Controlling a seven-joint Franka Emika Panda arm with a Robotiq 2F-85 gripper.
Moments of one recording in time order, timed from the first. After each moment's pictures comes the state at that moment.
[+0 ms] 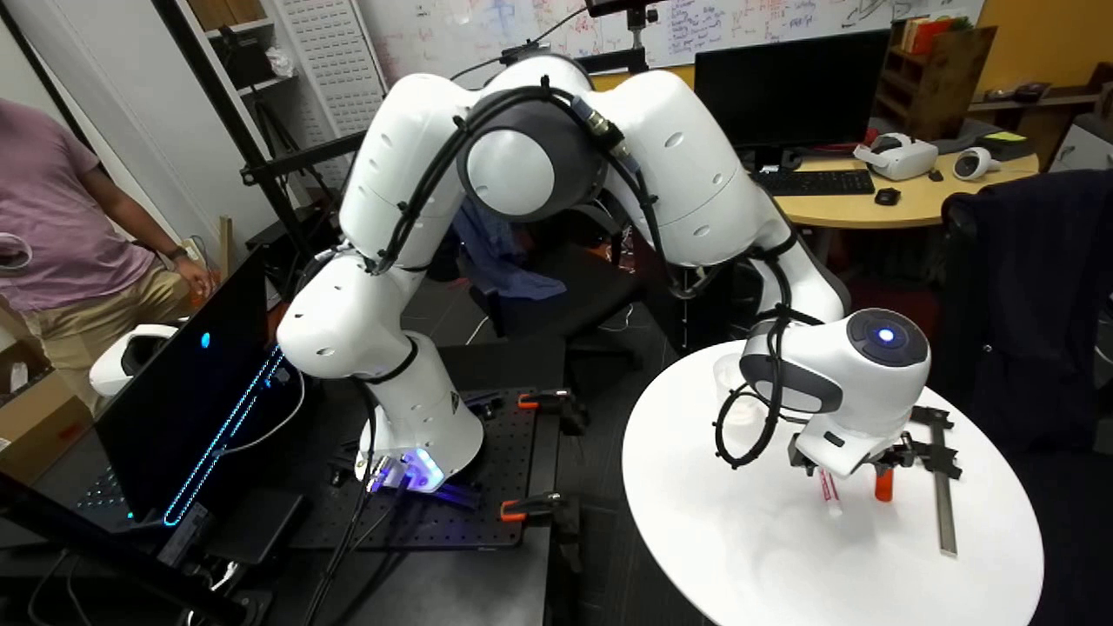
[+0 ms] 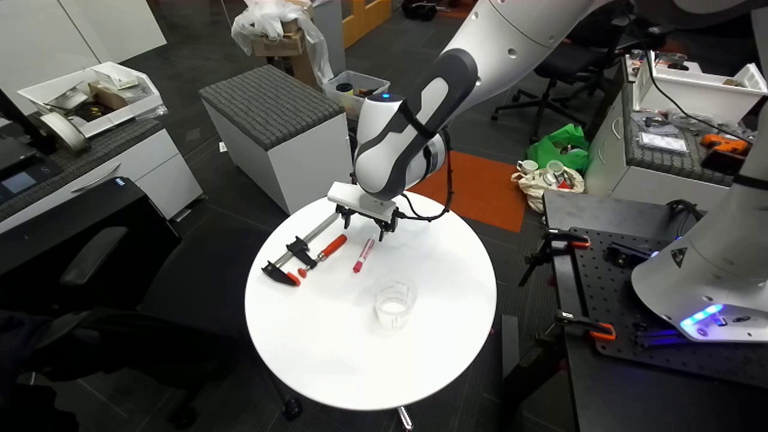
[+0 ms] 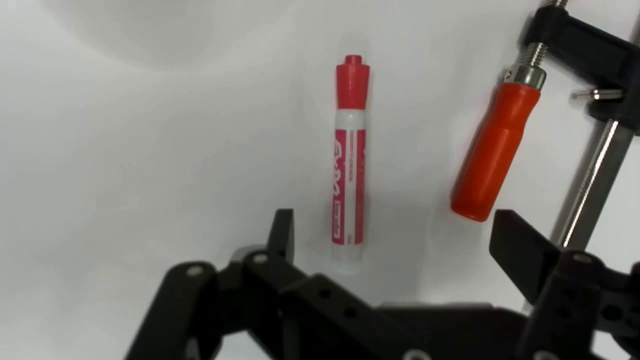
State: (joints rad) arm -0.11 0.73 0.00 -1.92 0.45 2.76 1.16
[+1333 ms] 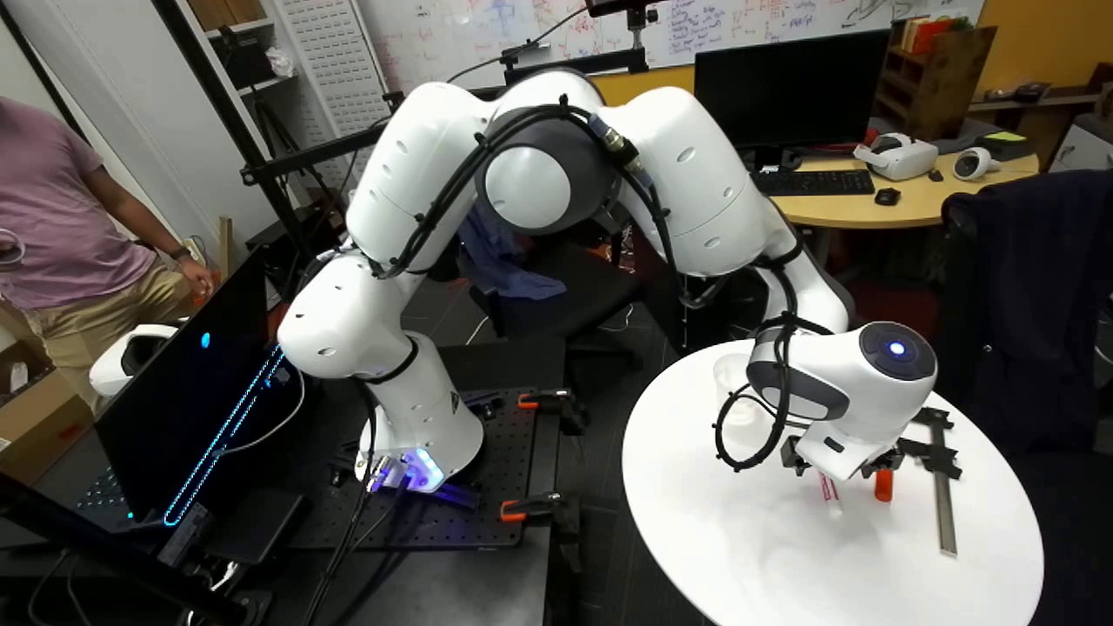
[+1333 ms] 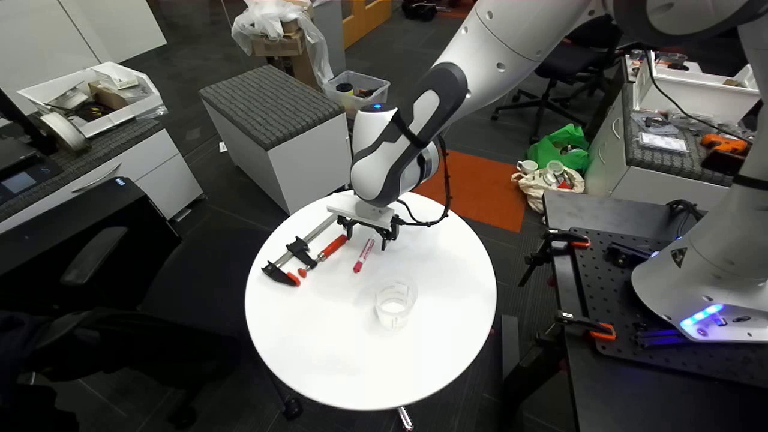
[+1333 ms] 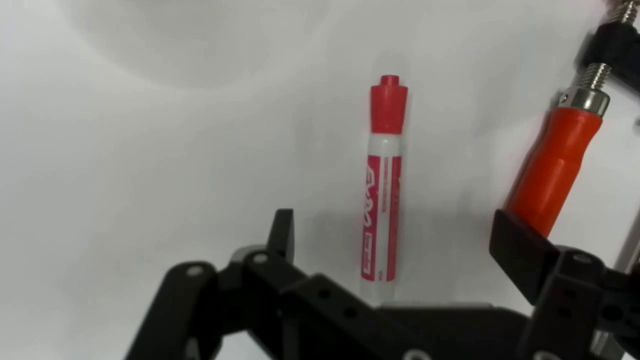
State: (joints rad) arm -0.10 0.79 -0.01 -1.87 0.45 2.68 1.16
